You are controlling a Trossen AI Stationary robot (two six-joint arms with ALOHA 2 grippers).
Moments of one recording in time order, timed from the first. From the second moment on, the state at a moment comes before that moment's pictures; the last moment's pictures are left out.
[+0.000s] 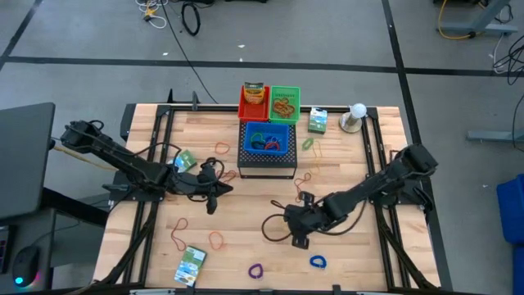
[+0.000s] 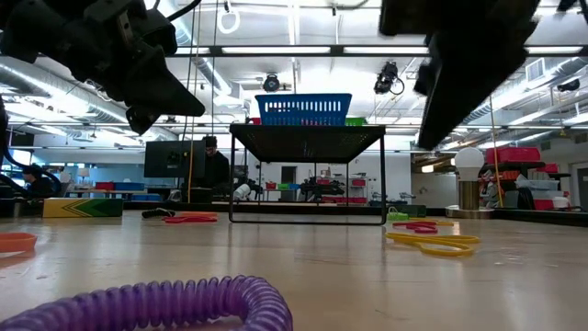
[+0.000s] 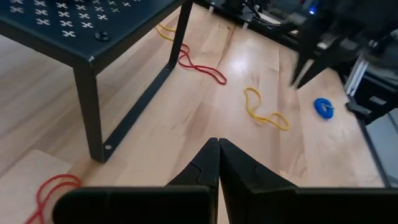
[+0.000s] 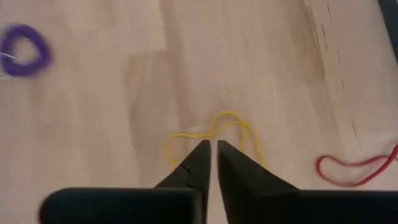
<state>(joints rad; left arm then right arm) -0.35 1.11 0.38 0.30 -0.45 -0.55 0.47 1.74 1.17 -0.59 0.23 0.60</state>
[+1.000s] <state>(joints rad) -0.35 1.11 0.38 0.33 -0.44 -0.56 0.33 1.93 1.17 -0.54 0.10 0.30</state>
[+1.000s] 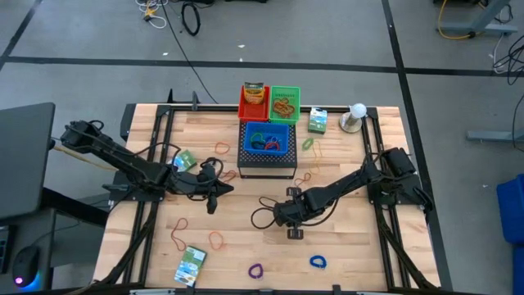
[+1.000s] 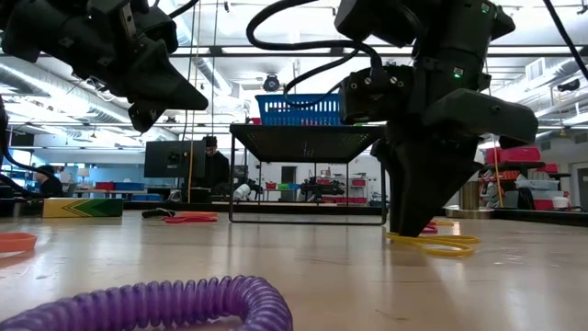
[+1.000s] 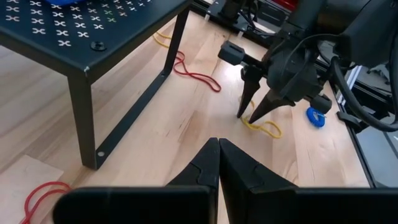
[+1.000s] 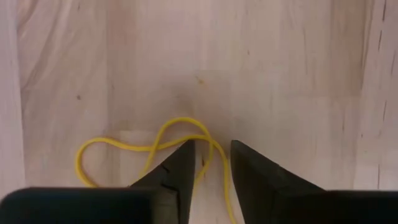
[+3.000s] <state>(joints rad) -0.35 1.11 0.38 0.36 -0.44 -0.56 0.15 1.42 1.17 -0.11 0.56 0.25</state>
